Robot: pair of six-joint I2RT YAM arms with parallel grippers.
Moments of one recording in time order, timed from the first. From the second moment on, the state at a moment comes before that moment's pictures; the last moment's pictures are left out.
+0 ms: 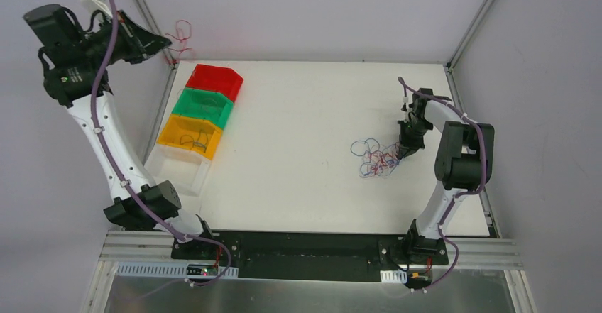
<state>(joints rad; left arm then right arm) 0.45 1.49 2.02 -0.81 1.01 -0.28 -0.05 1.89 1.29 -0.92 -0.12 0.03</state>
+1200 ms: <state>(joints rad) 0.57 1.43 1.93 -1.24 0.77 -0.01 -0.06 1.90 1.32 -0.95 -0.18 0.04</state>
